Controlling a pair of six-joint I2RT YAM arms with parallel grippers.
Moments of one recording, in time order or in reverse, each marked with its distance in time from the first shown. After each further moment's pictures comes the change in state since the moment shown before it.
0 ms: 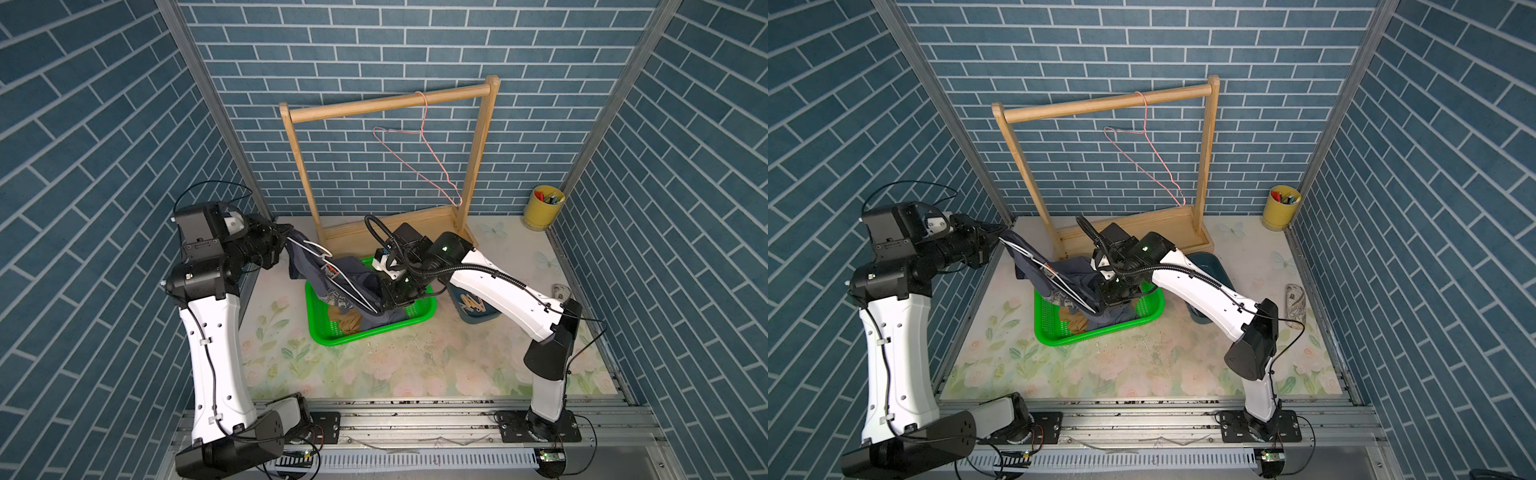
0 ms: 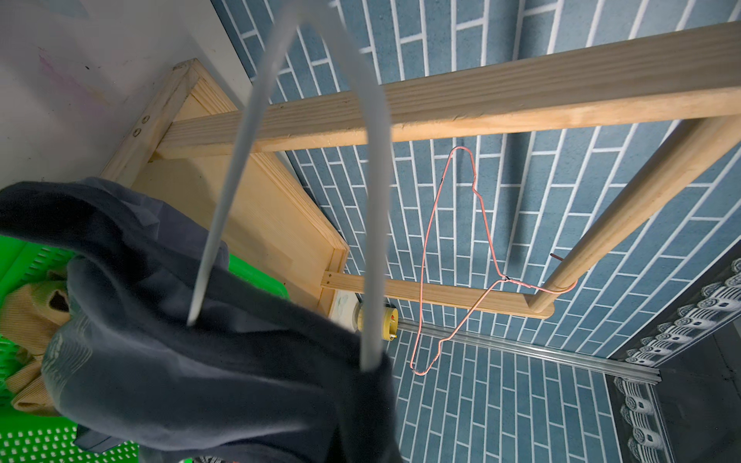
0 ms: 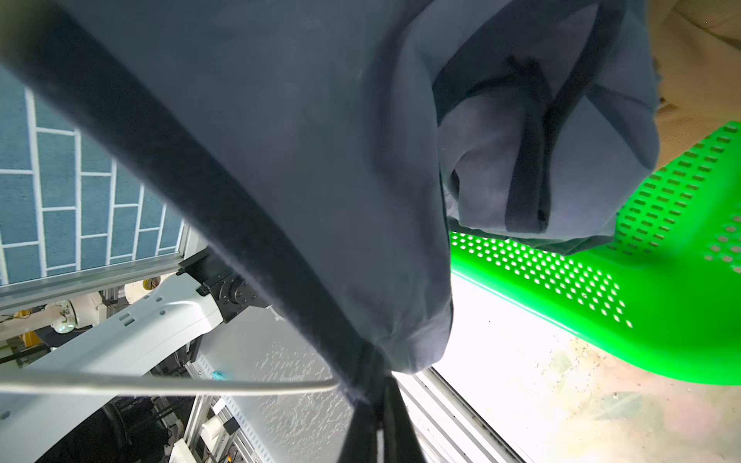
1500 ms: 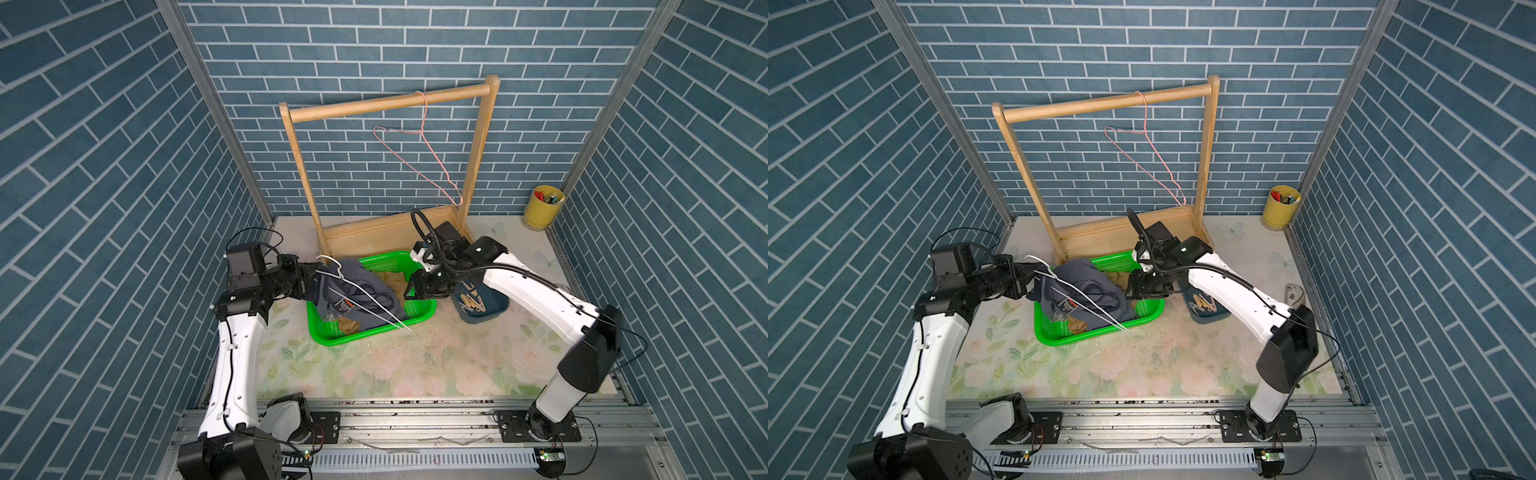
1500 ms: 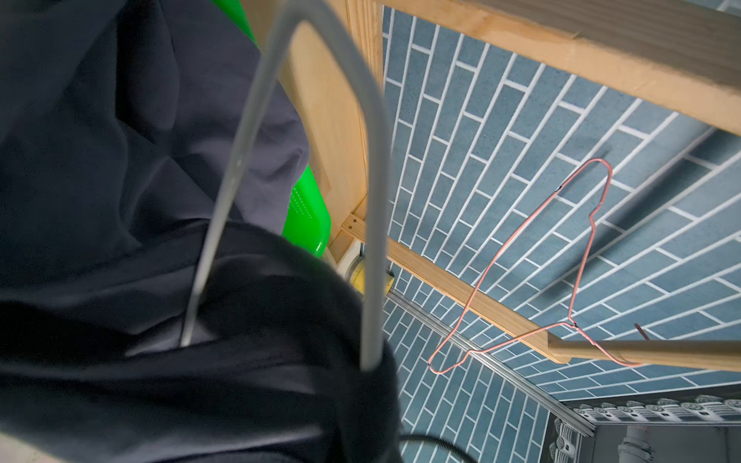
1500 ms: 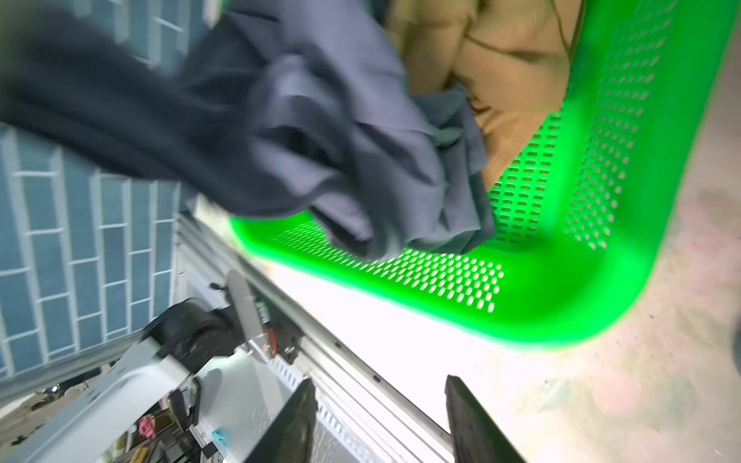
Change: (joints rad) left arm -0.101 -0.103 -0.566 0.322 0.084 -0.361; right arm -0.176 -0.276 -0.388 0.198 -0.002 0.028
